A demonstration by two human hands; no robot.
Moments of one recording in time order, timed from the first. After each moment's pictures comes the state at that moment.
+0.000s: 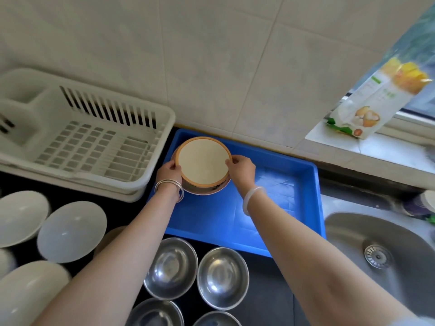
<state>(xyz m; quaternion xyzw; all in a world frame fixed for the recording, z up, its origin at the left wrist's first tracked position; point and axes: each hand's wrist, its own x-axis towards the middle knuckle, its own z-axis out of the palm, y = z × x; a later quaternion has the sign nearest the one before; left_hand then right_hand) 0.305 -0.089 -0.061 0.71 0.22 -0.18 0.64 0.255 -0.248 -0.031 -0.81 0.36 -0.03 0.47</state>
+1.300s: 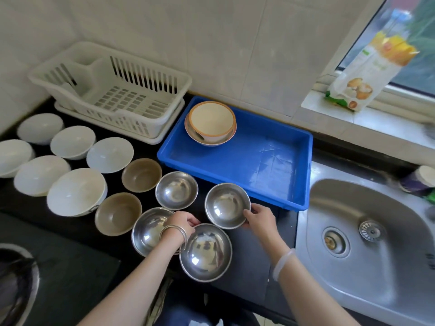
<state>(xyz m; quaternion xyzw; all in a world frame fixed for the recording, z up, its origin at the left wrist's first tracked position) 0.023 -0.030 -0.051 0.87 0.06 -0.34 0.34 -0.023 -0.232 -0.050 -0.75 0.37 0.08 0.55</state>
